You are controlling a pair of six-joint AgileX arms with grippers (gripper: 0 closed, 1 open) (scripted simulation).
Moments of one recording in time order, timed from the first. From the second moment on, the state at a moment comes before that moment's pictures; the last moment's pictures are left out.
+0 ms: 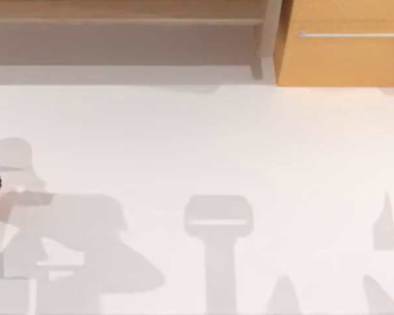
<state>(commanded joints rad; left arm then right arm) 0.23 1.17 0.16 0.77 0.25 0.08 0.00 0.00 0.00 0.00 0.00 0.00</state>
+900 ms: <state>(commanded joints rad) 0.23 1.20 0.13 0.76 0.25 0.08 0.00 0.00 0.00 0.00 0.00 0.00</state>
